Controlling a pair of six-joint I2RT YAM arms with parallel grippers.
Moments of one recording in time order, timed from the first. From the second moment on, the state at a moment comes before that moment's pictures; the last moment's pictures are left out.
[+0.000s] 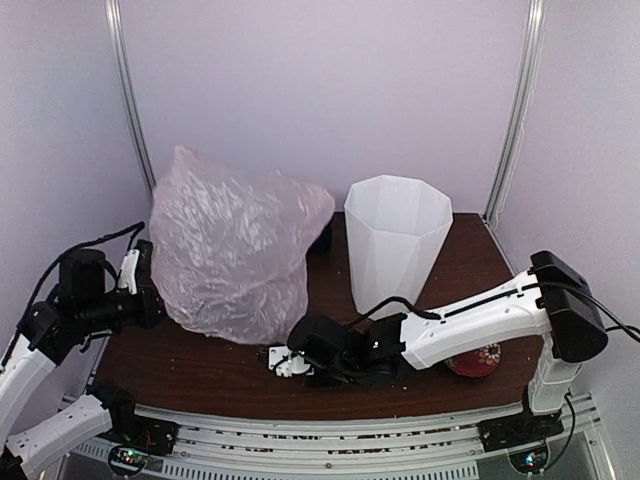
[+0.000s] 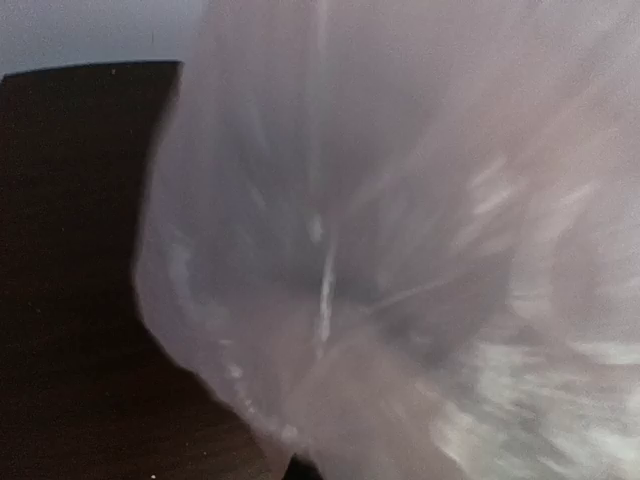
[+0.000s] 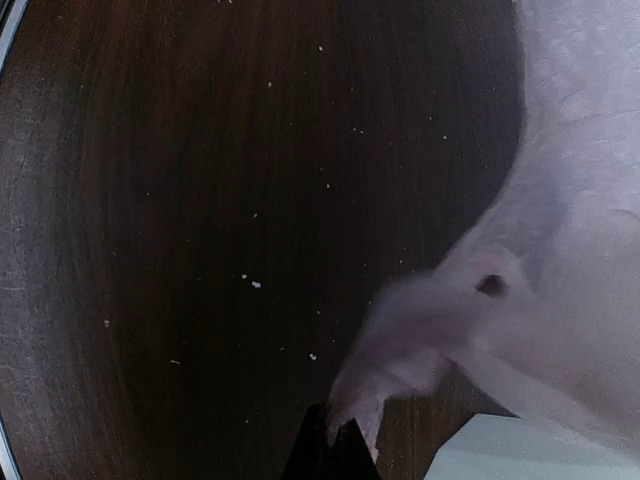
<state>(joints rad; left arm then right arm) -0.36 0.52 0.61 -0.60 0.30 -0.33 1.33 1.83 1.23 -0.17 0.45 -0.50</state>
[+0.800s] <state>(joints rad) -0.36 0.80 1.58 -0.20 0.42 -0.22 1.11 1.73 2.28 -0.24 0.36 -0.52</state>
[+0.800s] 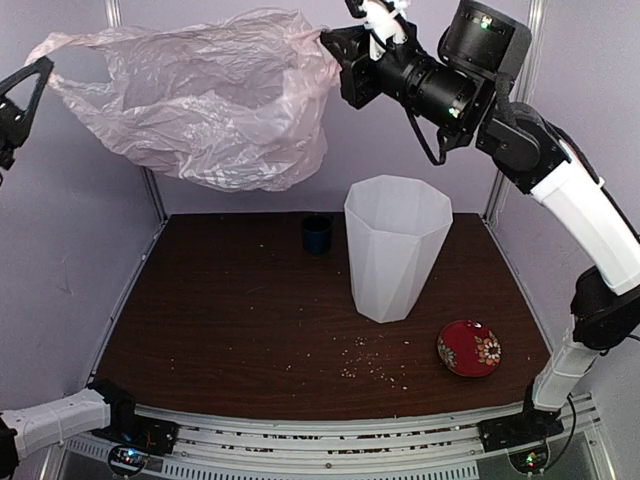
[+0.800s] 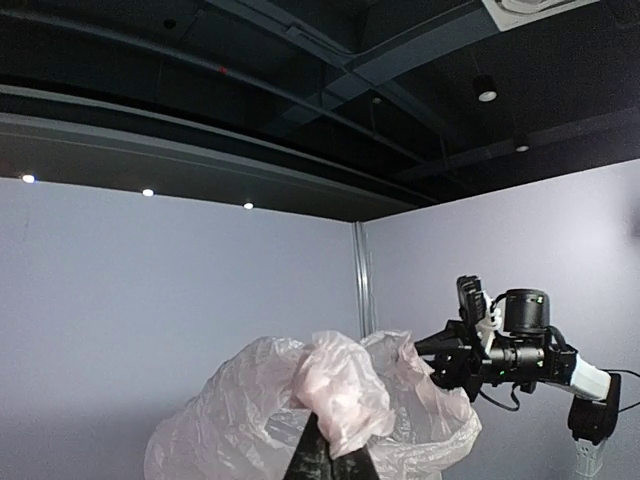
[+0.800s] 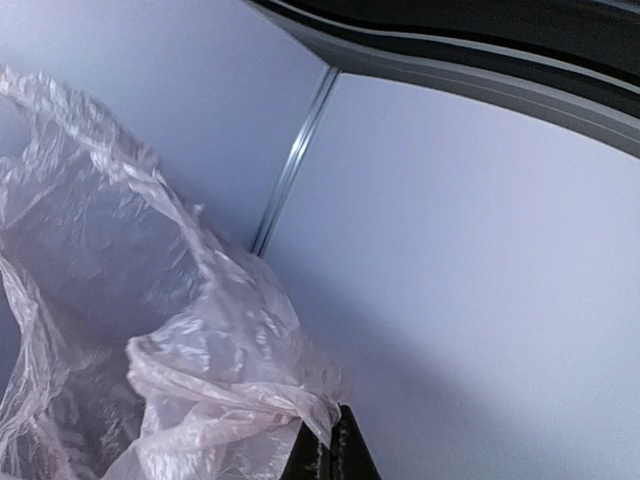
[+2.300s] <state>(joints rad) -0.38 0.57 1.20 -0.26 0.34 -0.22 1.15 1.60 1.96 -0.25 0.13 -0.59</state>
